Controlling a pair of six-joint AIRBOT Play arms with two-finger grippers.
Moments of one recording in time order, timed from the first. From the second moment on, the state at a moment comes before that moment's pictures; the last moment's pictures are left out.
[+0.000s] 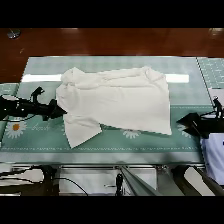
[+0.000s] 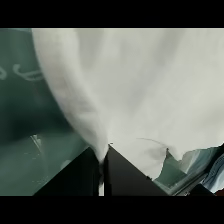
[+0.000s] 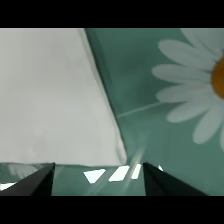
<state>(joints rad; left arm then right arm) 0.35 -1.48 0.79 0.71 -1.19 -1.13 -0.65 -0.99 0.57 -1.02 1.30 1.34</state>
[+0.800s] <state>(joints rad) 0.30 -1.48 0.81 0.69 -1.24 -1.09 -0.38 -1.18 0.50 -0.87 1.09 1.35</state>
